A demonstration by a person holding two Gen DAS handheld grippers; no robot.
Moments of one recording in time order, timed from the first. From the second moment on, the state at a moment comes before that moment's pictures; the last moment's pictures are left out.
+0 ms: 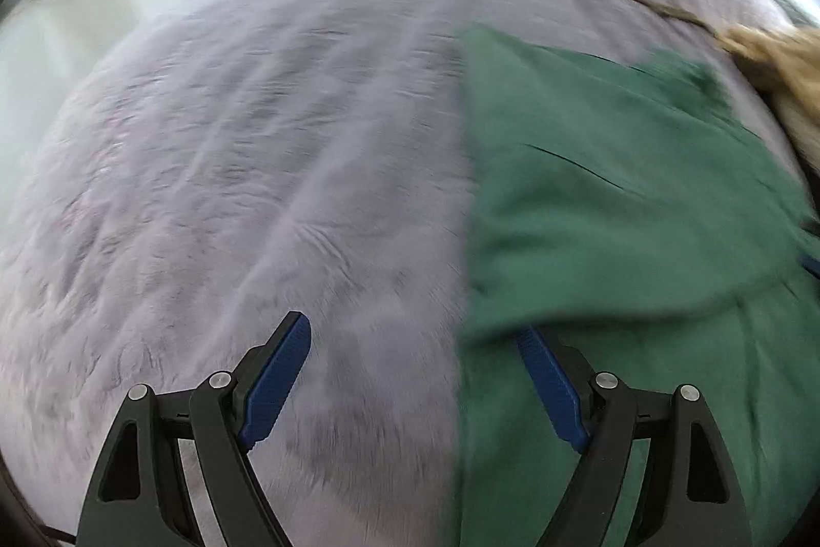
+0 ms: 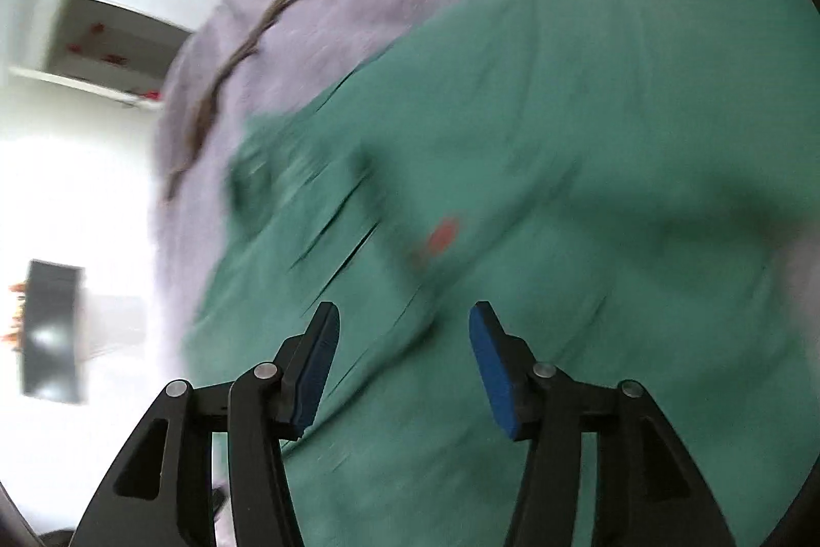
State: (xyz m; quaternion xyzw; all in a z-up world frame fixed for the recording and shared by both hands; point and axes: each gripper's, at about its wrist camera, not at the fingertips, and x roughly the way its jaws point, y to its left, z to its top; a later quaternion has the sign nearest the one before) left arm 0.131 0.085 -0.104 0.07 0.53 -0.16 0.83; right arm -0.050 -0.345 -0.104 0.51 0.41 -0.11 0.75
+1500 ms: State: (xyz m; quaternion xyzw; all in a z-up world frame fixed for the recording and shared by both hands) left arm 0.249 0.023 -0.078 0.05 0.53 -0.24 0.81; right arm 0.012 -0.329 -0.087 0.38 0.48 -0.20 0.77
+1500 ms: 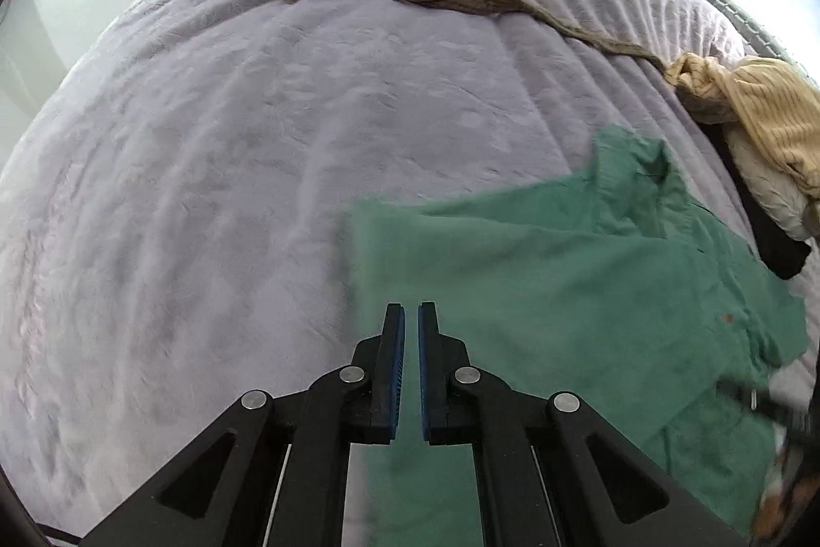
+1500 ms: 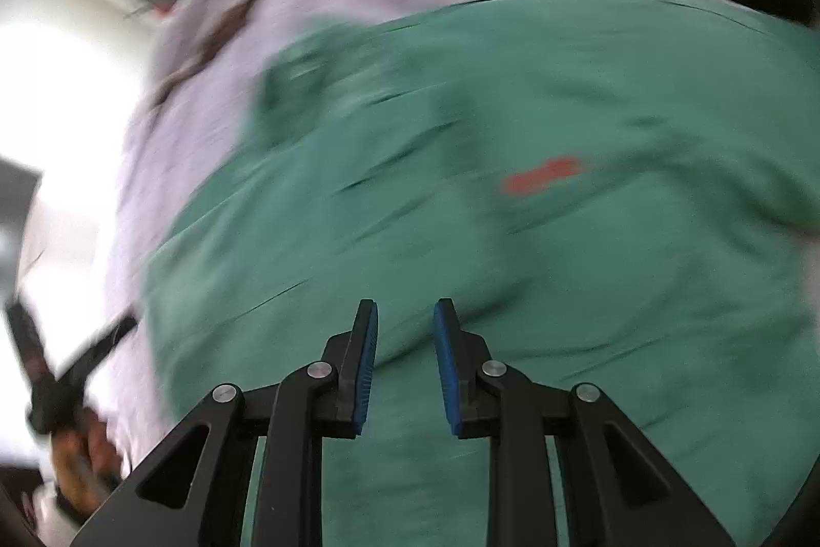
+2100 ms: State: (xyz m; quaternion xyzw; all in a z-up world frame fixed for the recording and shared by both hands) left arm 0.234 0.015 -0.123 0.08 0.56 -0.17 0.80; right arm -0.010 -0.346 -0.116 0.43 0.48 -0.19 0.74
